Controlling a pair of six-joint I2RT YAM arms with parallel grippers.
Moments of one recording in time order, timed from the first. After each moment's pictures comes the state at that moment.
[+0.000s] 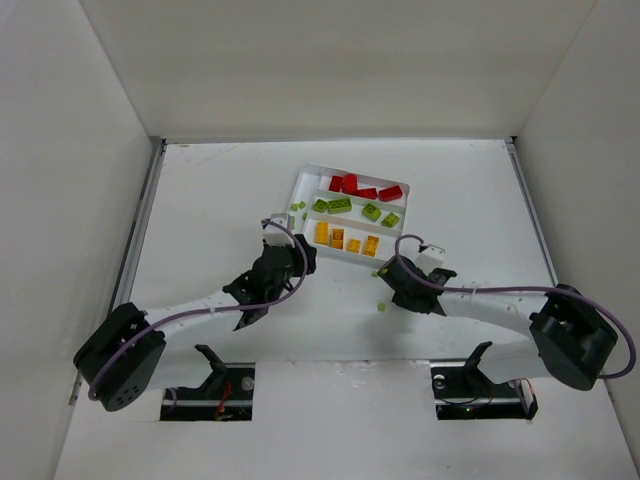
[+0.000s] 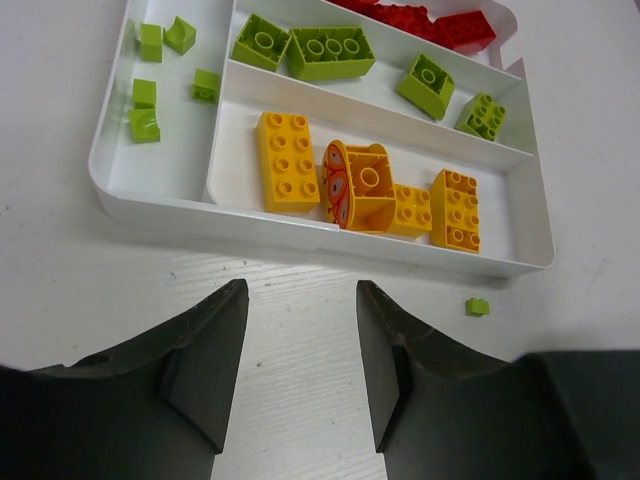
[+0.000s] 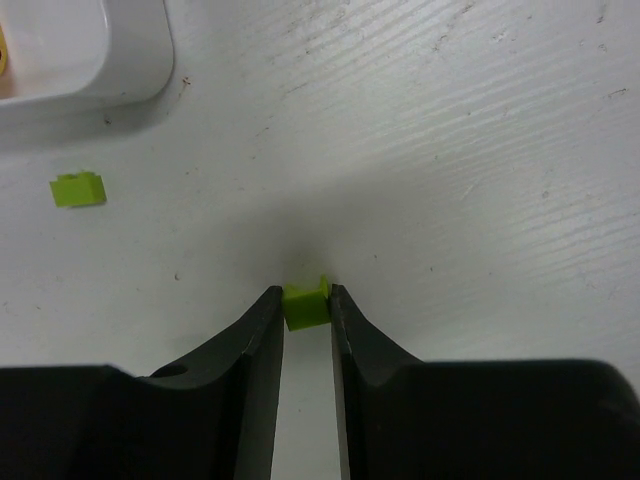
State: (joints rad) left arm -0.79 1.20 0.44 0.41 -0.40 -0.55; right arm 0.82 1.32 0.62 -0.51 0.52 1.15
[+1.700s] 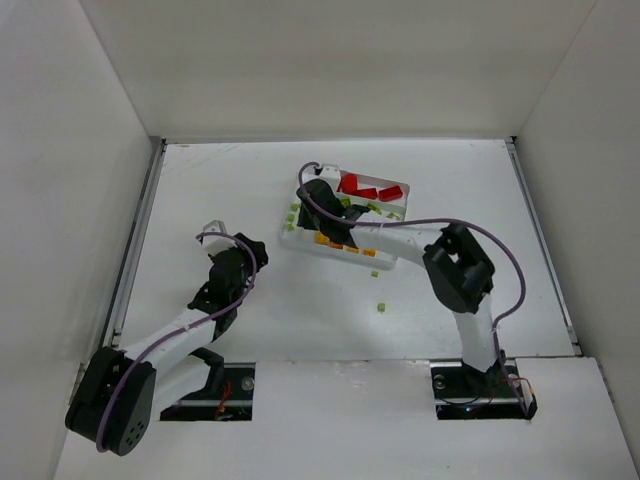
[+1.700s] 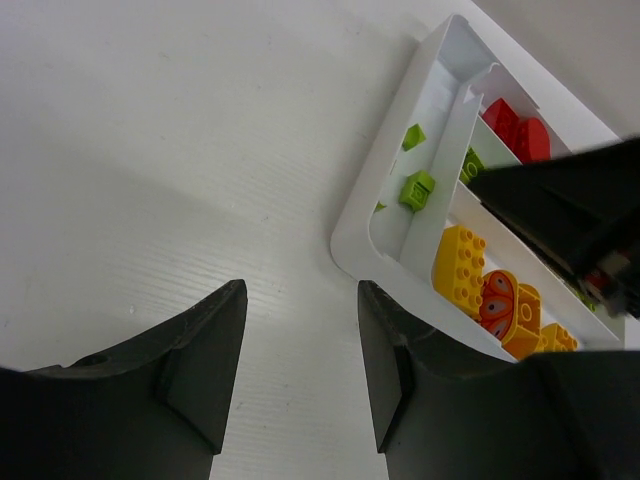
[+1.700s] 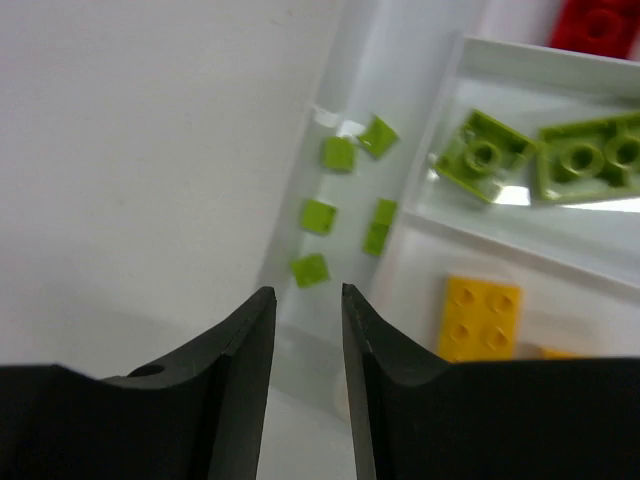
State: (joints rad) left arm -0.42 0.99 0.24 0.42 -0.38 -0.73; right arm 0.83 2.13 1.65 -0.14 0.39 0.71
